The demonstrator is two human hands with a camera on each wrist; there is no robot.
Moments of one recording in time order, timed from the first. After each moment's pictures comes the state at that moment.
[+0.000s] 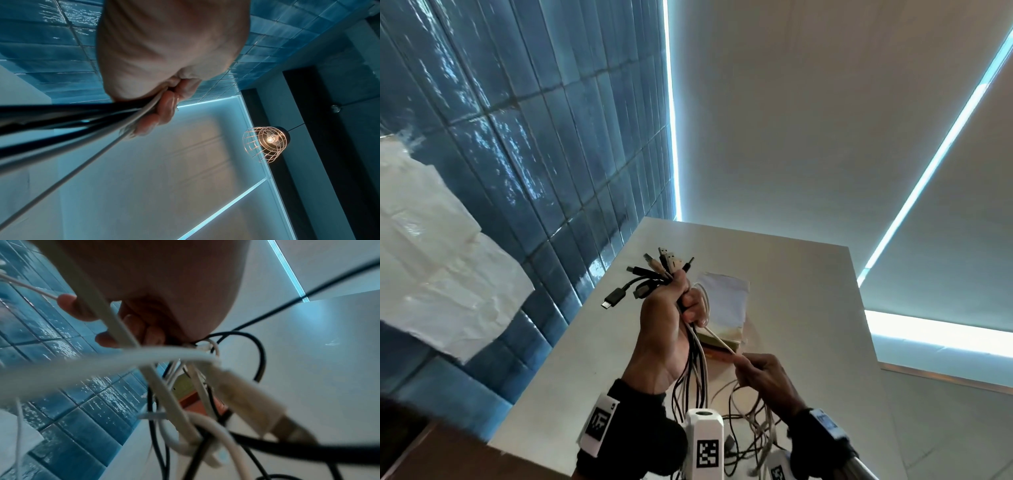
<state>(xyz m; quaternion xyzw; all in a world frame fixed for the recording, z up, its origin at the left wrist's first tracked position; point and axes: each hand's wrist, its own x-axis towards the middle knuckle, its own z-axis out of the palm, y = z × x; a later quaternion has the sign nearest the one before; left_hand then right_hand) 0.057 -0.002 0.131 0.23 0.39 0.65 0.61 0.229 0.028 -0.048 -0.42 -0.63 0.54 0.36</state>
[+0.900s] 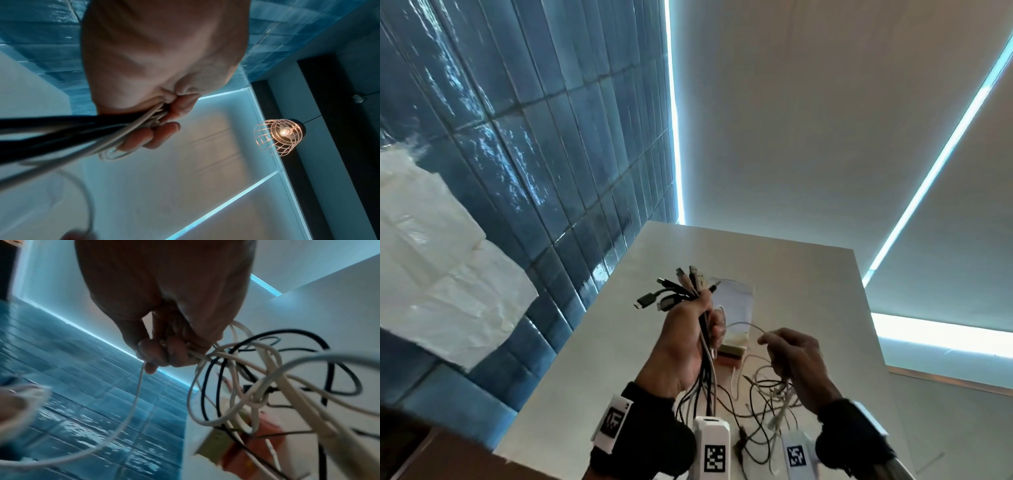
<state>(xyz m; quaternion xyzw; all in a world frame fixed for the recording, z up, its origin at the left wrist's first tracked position) 0.062 0.005 0.122 0.24 0.49 0.53 0.65 0.249 0.044 -0.001 -0.49 -0.48 0.57 0.45</state>
